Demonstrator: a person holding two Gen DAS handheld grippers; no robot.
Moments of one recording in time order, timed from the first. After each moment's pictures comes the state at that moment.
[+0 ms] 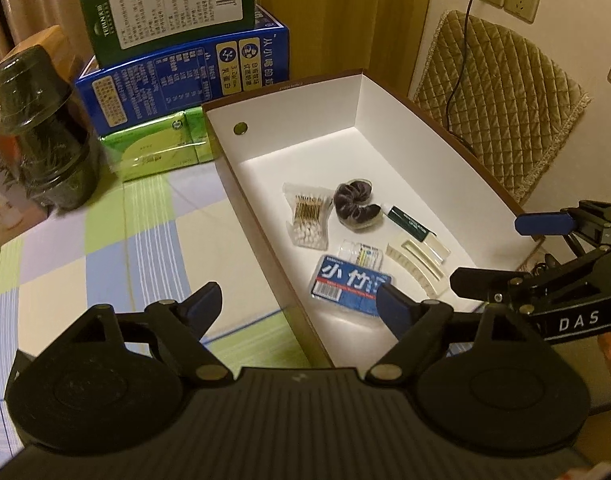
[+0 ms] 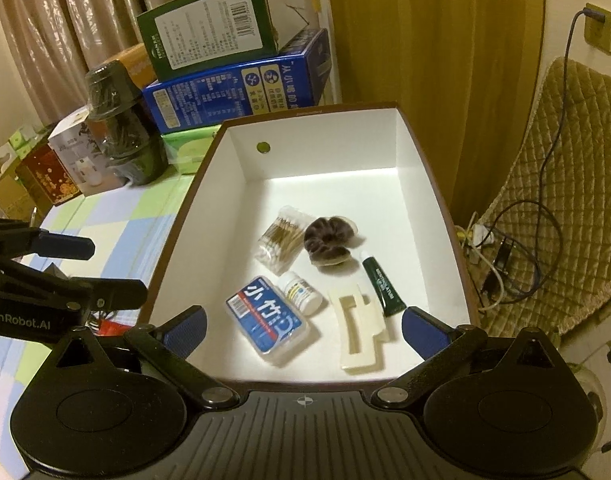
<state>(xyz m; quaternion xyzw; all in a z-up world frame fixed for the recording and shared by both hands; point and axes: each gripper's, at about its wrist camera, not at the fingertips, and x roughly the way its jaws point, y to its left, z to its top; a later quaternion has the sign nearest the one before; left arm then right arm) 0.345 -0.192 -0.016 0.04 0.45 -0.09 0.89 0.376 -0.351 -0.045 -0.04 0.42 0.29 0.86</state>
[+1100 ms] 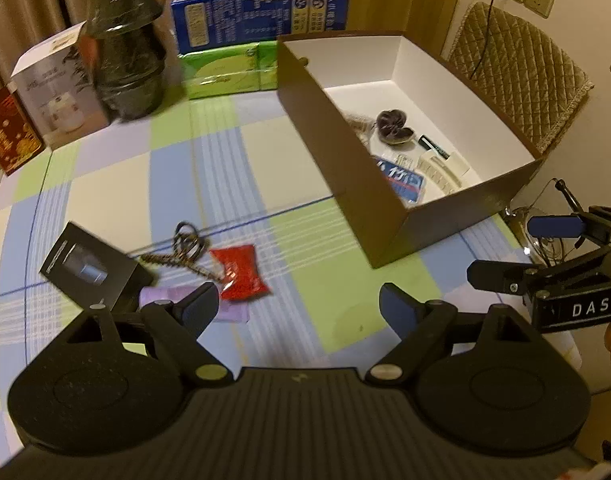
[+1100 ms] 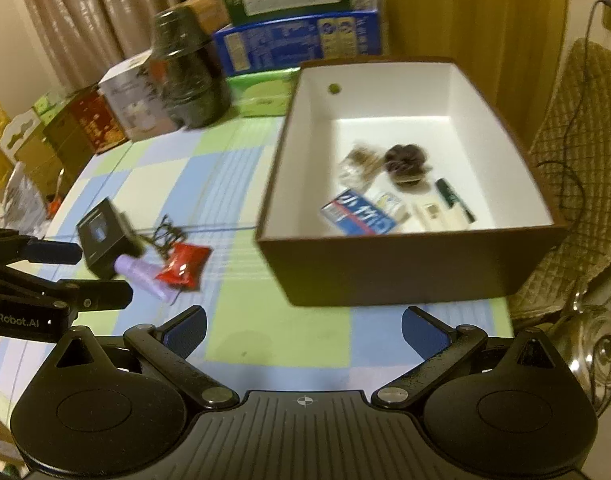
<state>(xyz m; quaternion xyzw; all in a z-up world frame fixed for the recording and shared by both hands) 0.223 -0.120 -0.025 0.01 0.48 -0.04 0.88 0.264 -0.305 -0.060 -0.06 0.45 0.31 0.84</state>
